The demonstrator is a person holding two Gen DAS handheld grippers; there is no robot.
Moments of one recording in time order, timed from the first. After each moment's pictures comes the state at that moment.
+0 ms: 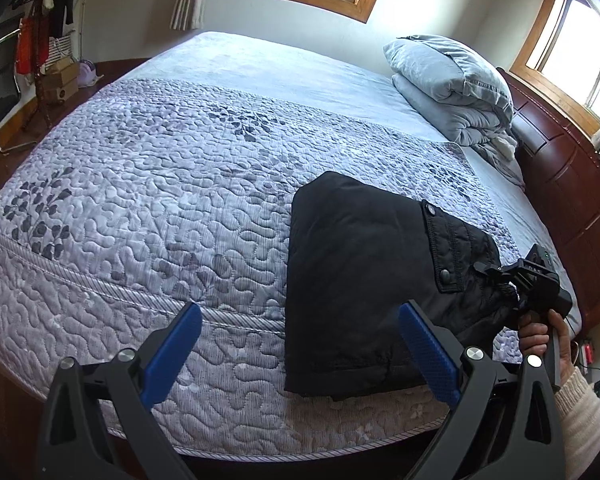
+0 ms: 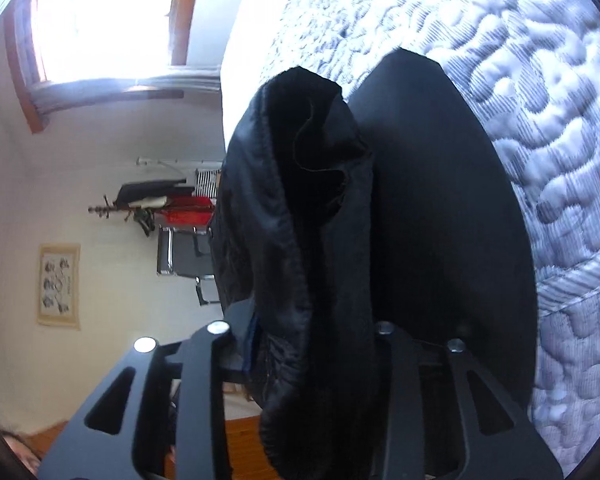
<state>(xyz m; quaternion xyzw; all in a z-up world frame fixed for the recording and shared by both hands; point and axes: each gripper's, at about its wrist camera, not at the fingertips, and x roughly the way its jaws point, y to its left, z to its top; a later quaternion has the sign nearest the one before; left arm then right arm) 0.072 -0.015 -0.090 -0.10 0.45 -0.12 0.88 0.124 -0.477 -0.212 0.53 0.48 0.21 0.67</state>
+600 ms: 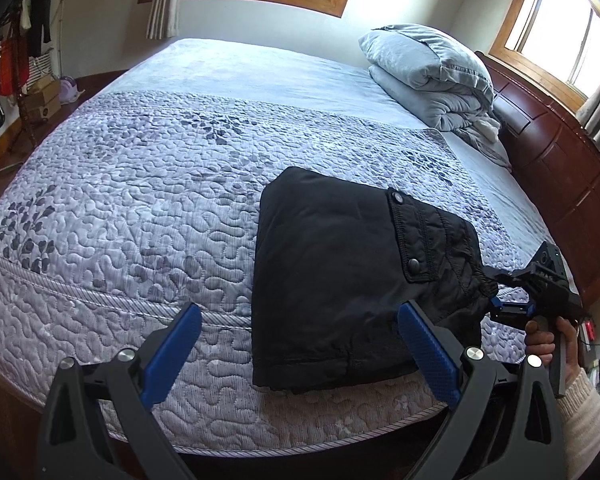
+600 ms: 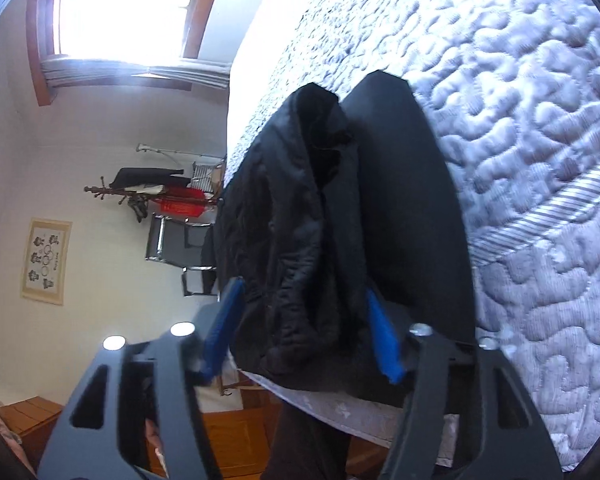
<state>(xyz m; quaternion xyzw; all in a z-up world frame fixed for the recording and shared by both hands) 0.061 -0.048 -0.081 -0.06 0.45 -0.15 0.88 0.078 -0.493 -0.192 0.50 0.46 0.21 0.70</state>
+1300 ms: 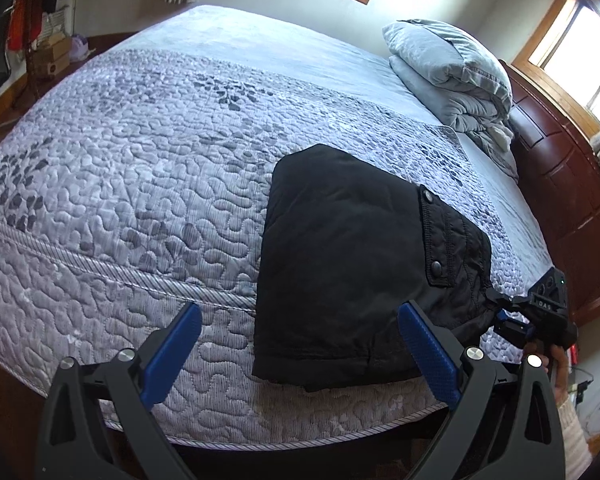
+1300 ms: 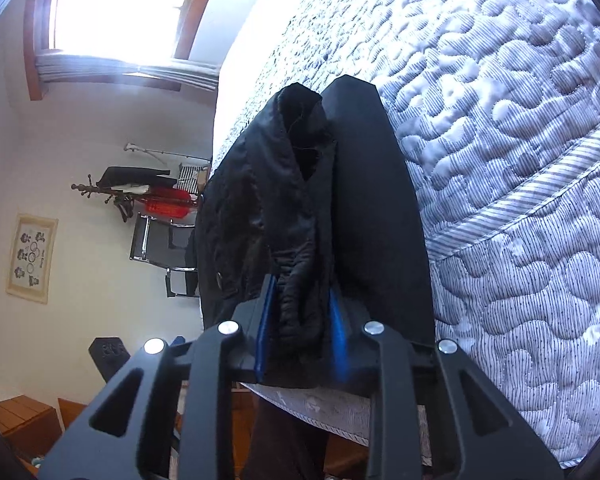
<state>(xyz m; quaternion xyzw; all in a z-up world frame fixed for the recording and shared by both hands) 0.079 -0.030 -0.109 -0.12 0.49 -0.14 0.85 0.061 -0.507 -0.207 0.48 0.47 0.20 0.72</state>
